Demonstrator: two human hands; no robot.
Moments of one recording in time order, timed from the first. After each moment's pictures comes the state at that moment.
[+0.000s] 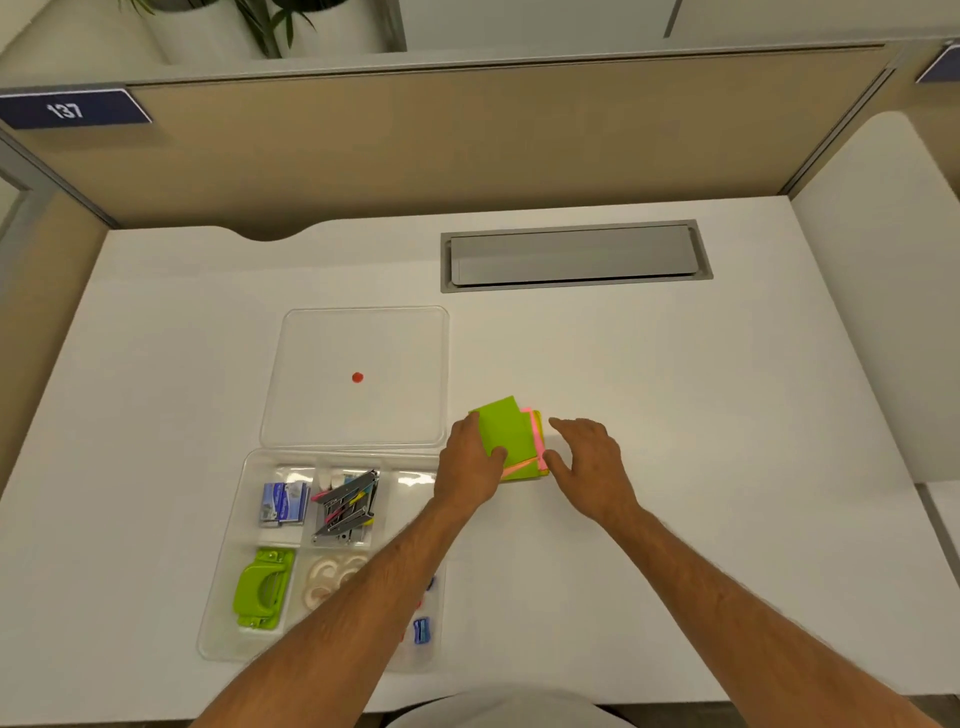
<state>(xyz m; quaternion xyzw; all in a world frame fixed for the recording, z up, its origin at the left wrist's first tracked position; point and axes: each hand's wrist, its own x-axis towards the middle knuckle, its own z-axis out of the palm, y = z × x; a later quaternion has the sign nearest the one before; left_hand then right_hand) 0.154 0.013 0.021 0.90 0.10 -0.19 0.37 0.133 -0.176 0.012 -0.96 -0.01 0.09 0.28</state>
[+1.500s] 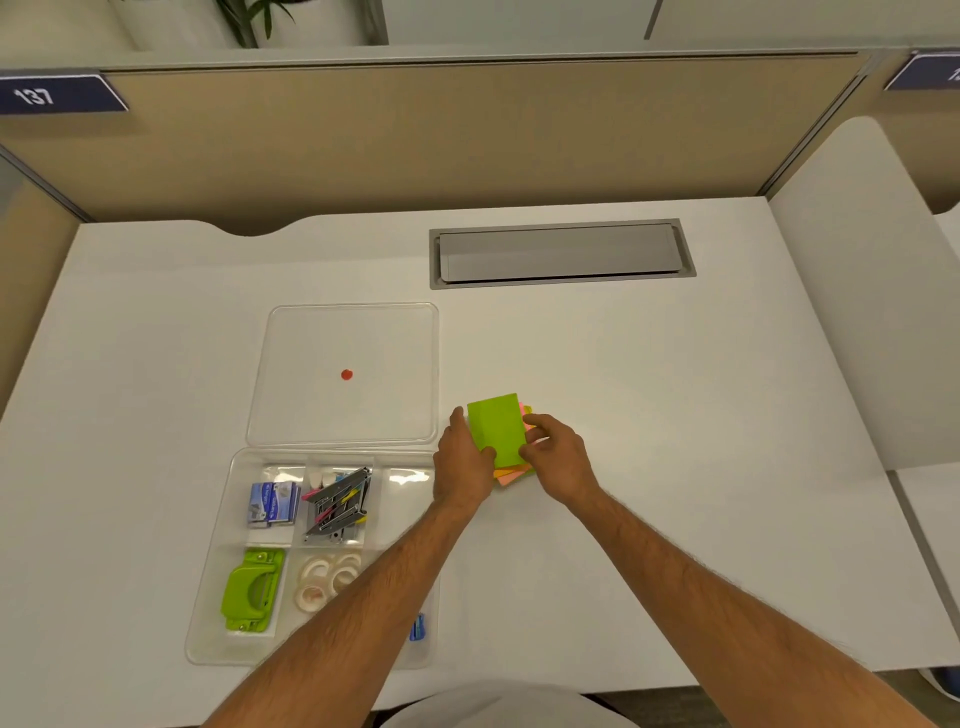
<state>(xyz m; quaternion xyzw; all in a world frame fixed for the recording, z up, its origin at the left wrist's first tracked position) 0.152 0.007 0.024 0.88 0.16 -0.17 0.41 0.148 -0.138 0.020 -0.82 0.18 0.15 0.52</state>
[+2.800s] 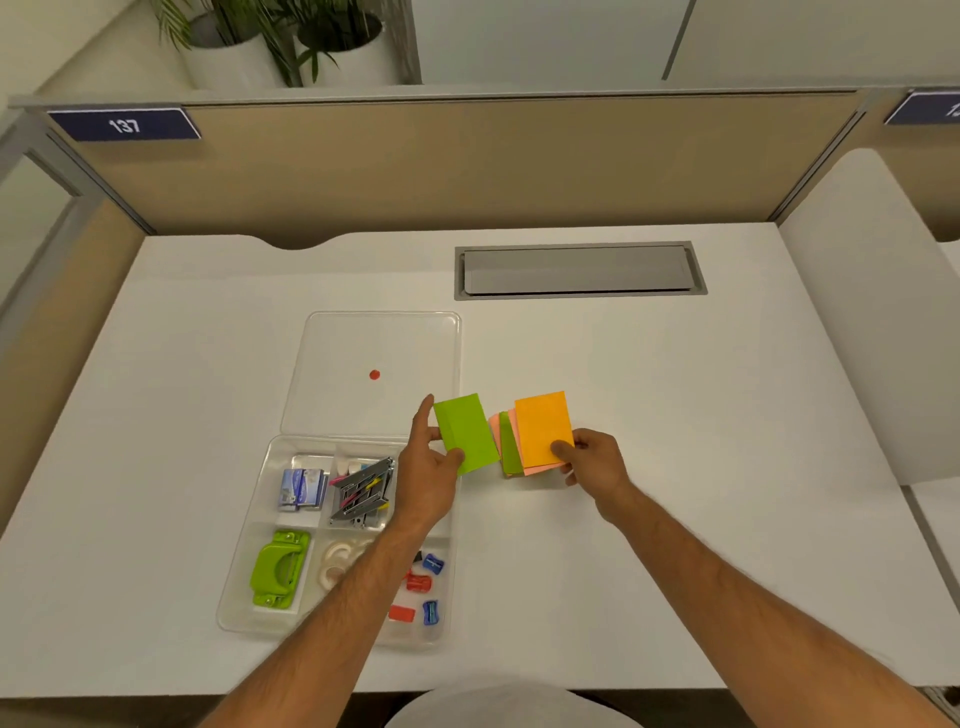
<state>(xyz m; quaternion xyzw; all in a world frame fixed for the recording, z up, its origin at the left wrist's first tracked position) 0.111 0.077 0.050 0.80 0.16 -0.07 0.58 0.129 -0.162 0.029 -0.75 0.24 0.17 0.59</state>
